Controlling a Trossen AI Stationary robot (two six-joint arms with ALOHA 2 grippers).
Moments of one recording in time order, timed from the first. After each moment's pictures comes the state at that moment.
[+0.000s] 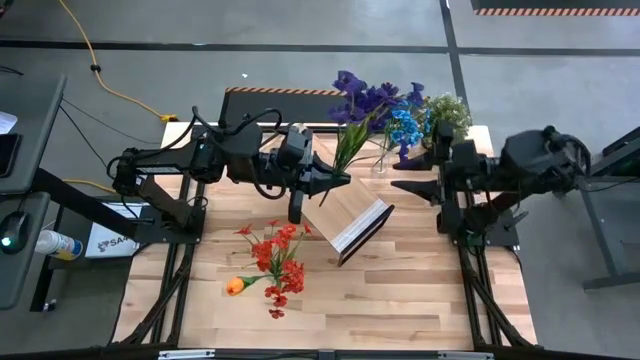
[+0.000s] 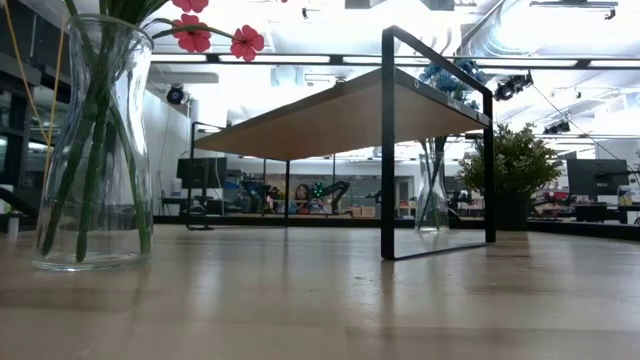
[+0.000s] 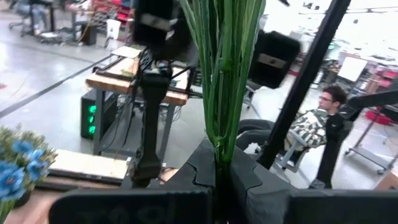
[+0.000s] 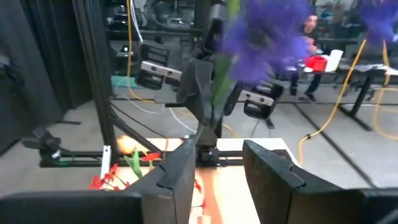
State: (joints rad) left arm -0.13 1.56 1.92 -0.35 -0.04 -0.24; right arm 0.42 1.31 1.96 -0.79 0.48 0.06
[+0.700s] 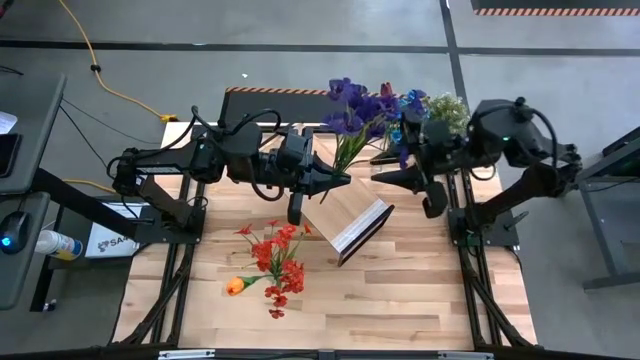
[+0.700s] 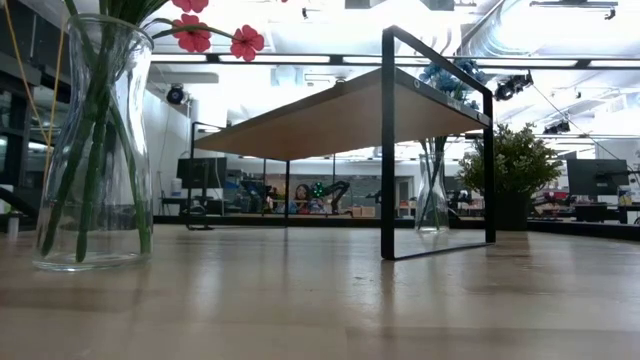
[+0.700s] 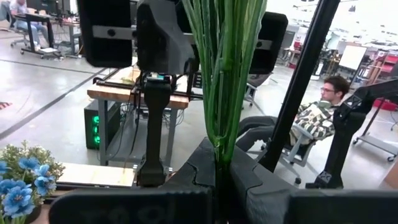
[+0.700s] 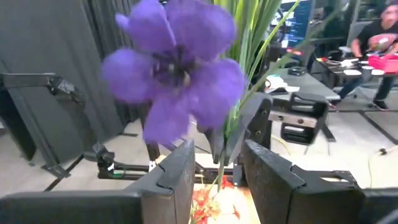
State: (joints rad) left arm -0.13 1.56 1.92 -0.34 -0.03 -0.16; right arm 0.14 1.36 1.96 -0.65 -0.03 0.10
